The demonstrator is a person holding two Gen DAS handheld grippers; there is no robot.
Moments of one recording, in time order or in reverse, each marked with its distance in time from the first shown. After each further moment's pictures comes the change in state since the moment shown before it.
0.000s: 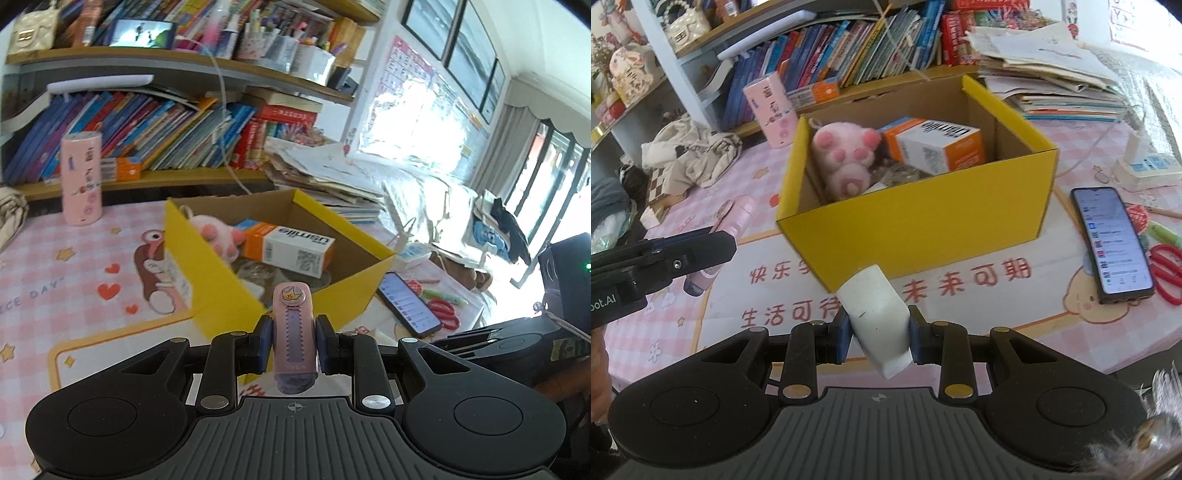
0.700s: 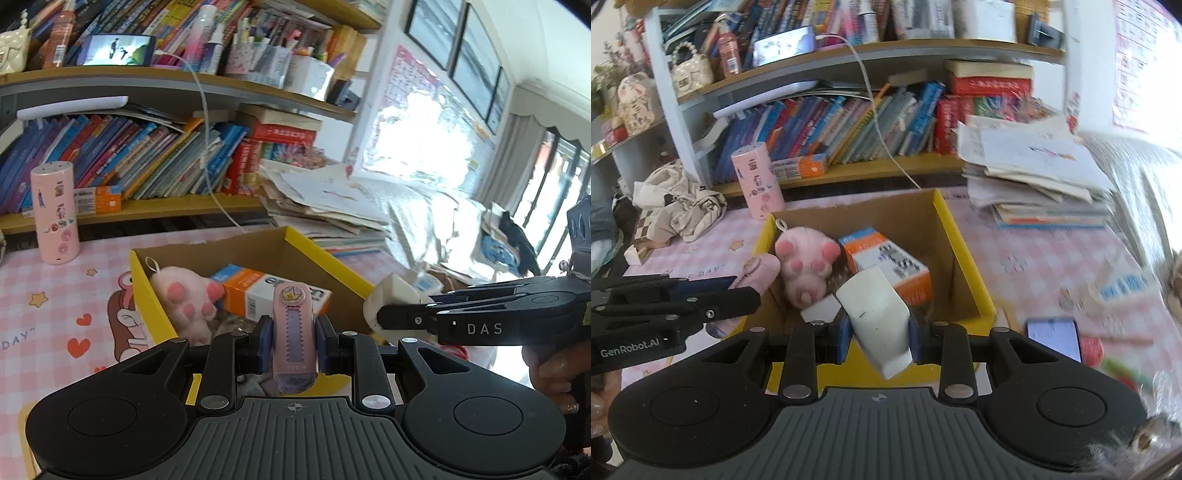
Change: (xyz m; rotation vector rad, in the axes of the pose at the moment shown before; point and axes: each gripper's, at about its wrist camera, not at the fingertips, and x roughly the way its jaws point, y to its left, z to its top) left arm 0.061 -0.018 0.047 -0.004 -0.057 0.044; right arm -0.009 -0.044 0.087 -0.155 -0.182 -0.016
